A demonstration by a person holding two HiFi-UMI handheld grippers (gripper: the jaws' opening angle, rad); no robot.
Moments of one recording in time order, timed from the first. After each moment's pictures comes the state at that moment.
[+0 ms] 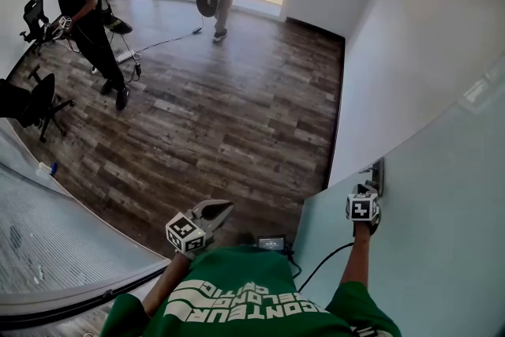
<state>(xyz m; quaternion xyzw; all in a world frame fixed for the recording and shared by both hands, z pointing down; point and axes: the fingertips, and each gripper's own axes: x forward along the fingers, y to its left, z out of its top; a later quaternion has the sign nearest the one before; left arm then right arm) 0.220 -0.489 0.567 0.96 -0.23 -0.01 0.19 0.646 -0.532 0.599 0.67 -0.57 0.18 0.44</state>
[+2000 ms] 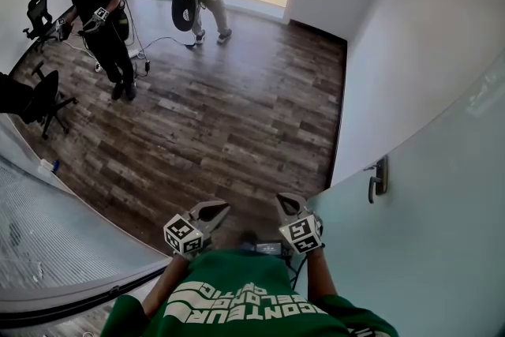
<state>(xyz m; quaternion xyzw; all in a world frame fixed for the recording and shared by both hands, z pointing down) 0.179 -0.469 0.570 0.95 -0.25 0.00 0.19 0.309 -0.501 0.586 0.42 -0.85 0.02 0.31</state>
